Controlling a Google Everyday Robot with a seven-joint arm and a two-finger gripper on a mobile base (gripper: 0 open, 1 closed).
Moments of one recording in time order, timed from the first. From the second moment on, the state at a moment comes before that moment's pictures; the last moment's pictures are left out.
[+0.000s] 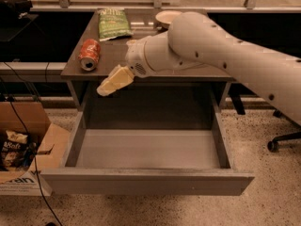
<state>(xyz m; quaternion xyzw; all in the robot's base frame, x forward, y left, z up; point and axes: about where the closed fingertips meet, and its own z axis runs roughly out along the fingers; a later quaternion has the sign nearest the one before) 0.624 0.089 0.897 -0.52 0.69 0.20 0.46</state>
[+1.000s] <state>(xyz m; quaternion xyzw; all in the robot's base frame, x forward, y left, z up) 0.681 0.137 0.871 -0.49 0.67 0.24 0.50</state>
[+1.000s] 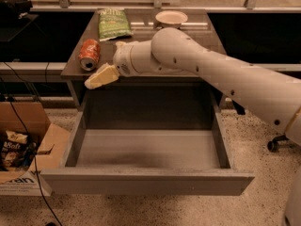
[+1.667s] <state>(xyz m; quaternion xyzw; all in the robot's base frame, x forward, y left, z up) 0.700 0.167 0.869 -0.48 0.65 0.27 0.51</state>
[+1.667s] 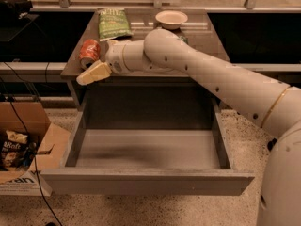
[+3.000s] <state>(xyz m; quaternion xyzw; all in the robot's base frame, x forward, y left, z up) 0.749 0.195 0.857 -0.42 0.65 0.32 0.55</state>
